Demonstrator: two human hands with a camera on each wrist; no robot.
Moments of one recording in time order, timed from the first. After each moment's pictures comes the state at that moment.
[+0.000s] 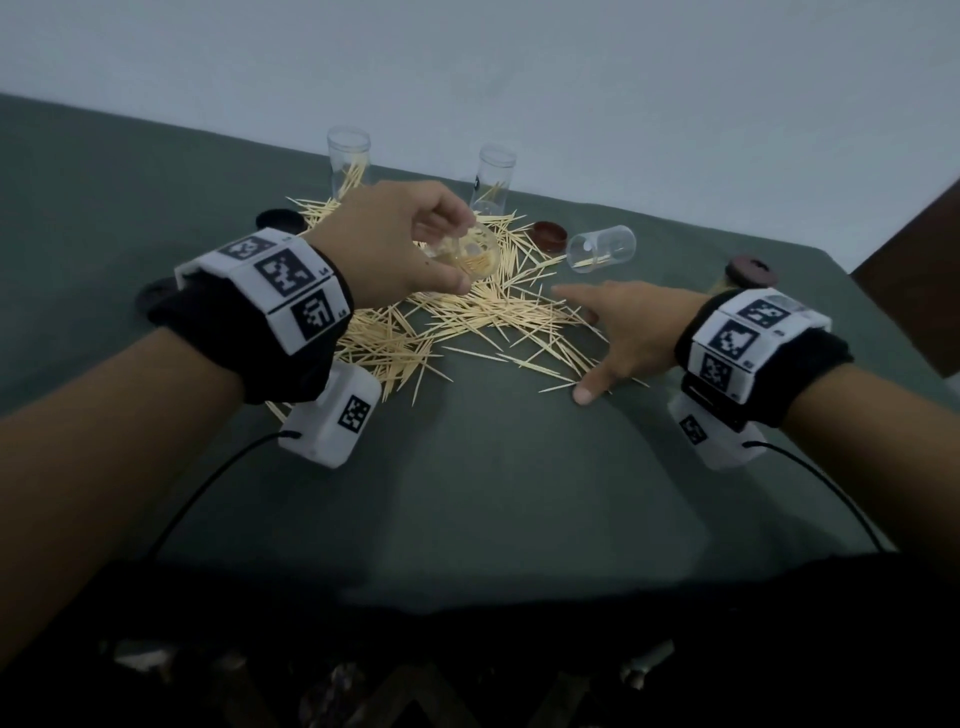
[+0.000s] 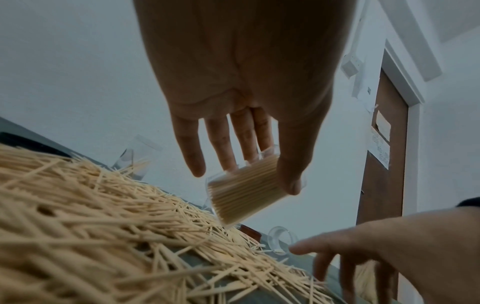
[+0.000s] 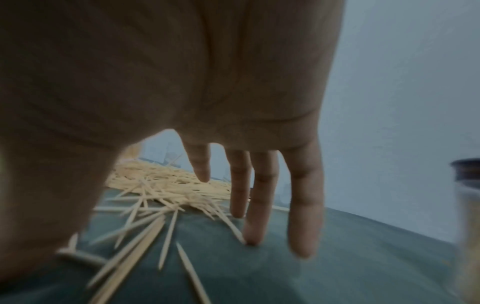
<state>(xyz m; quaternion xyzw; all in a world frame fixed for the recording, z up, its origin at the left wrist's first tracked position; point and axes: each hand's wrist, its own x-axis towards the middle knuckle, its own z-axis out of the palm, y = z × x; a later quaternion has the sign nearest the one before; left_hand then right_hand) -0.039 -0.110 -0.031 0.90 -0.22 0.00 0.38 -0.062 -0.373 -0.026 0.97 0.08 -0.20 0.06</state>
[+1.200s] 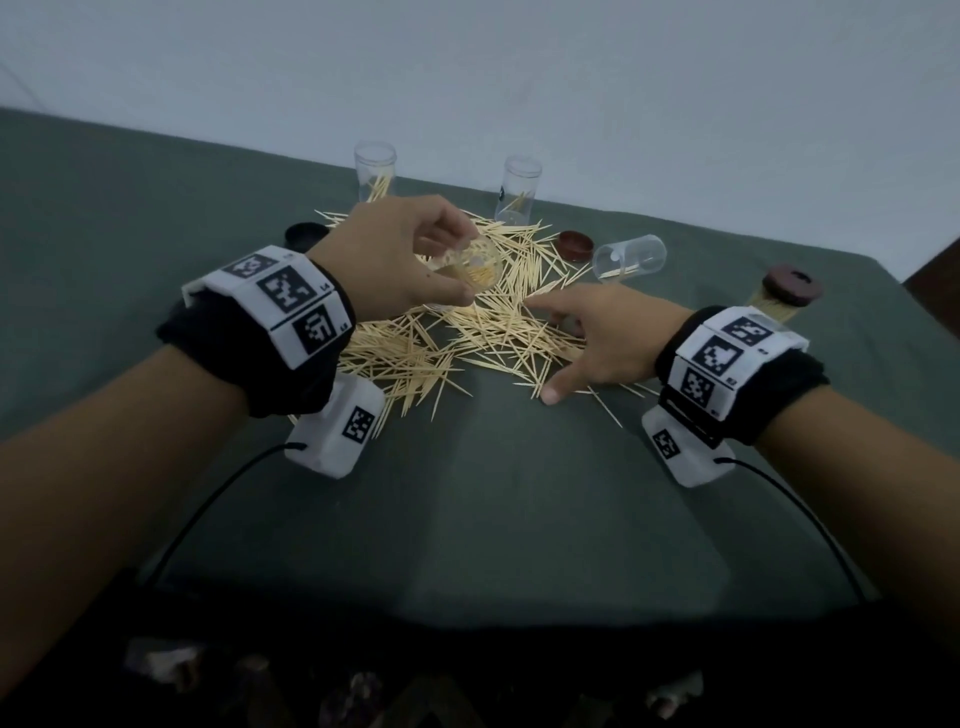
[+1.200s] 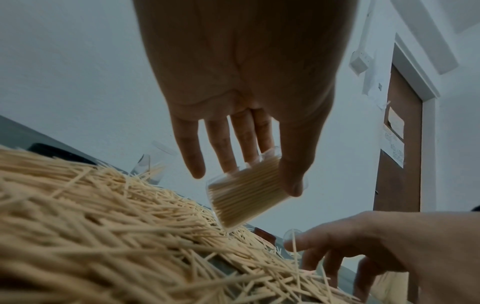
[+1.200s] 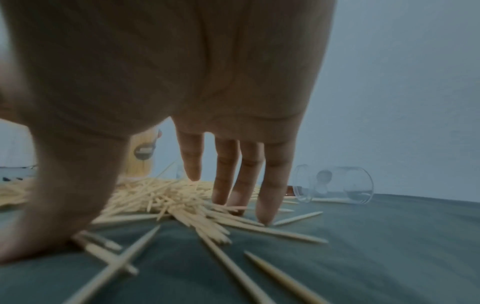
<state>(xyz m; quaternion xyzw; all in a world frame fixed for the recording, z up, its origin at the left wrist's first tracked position) -0.036 -0.100 -0.033 0.90 -0.20 0.00 0.38 -0.049 -0.345 -0.038 0.97 0.16 -0.16 -0.04</state>
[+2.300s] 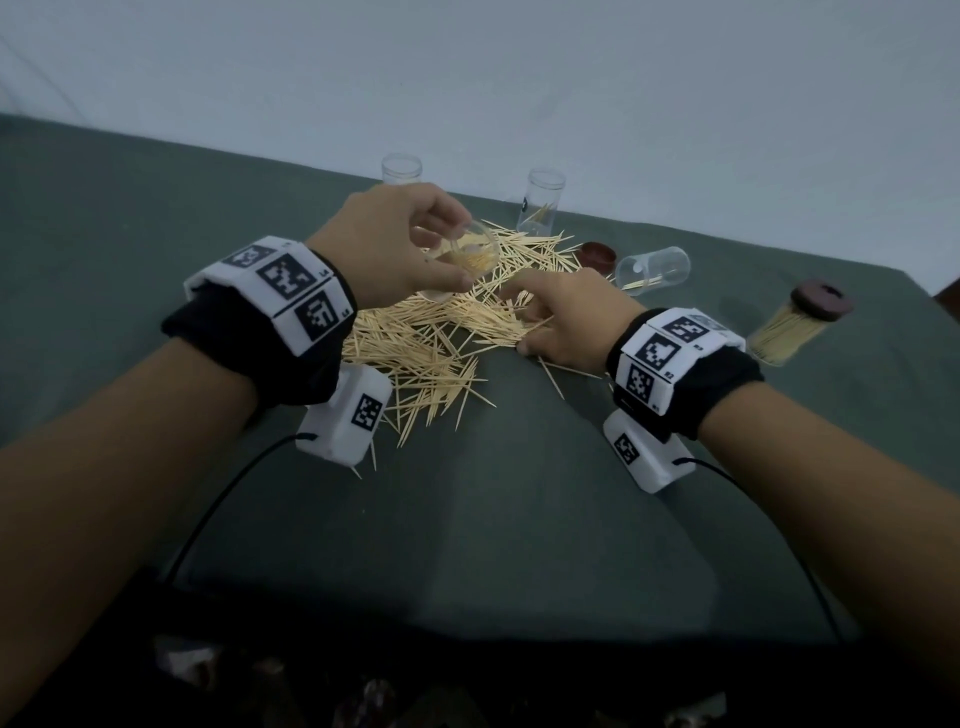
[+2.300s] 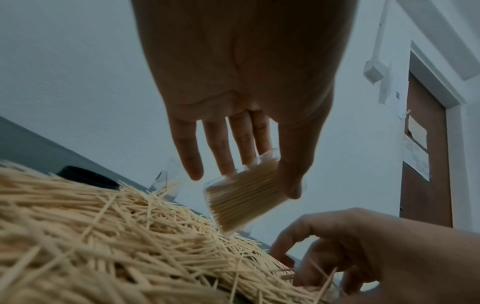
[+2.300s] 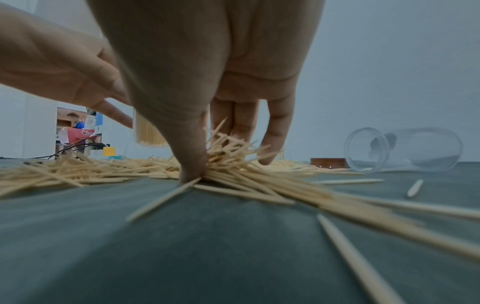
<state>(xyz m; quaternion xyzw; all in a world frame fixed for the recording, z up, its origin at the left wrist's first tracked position) -0.028 -0.080 -0.025 0.91 -0.16 0.02 0.39 -0.034 -0.297 -0.048 0.98 0.16 -0.06 -0.12</state>
